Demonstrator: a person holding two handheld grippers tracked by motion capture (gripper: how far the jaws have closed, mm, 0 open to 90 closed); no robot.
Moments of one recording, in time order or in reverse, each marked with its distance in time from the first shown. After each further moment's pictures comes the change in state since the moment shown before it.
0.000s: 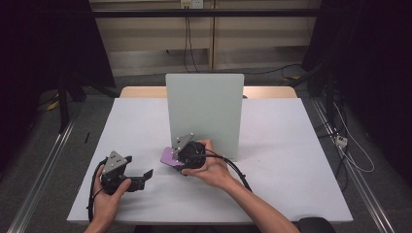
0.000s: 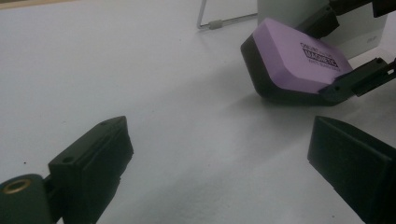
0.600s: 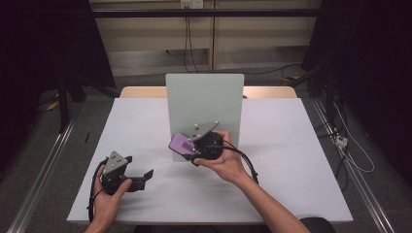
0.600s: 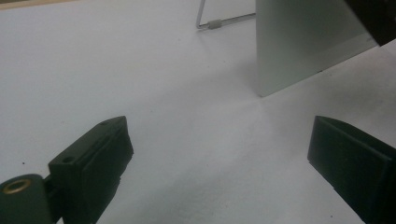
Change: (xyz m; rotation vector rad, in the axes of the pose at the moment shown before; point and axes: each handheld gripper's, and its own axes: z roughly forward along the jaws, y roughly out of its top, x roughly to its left) left arm -0.002 0.001 0.001 0.009 0.004 0.010; right arm -0.020 -0.008 -0.062 -0.149 -0.040 0.086
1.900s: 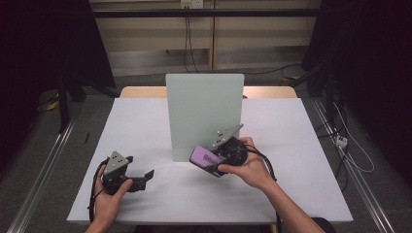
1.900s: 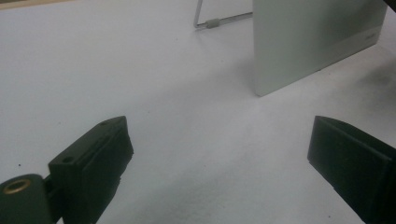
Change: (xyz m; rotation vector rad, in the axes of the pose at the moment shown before) left arm -0.002 0.001 0.001 0.004 -0.002 0.007; right arm -0.010 -0.046 -0.037 0.115 0.172 0.084
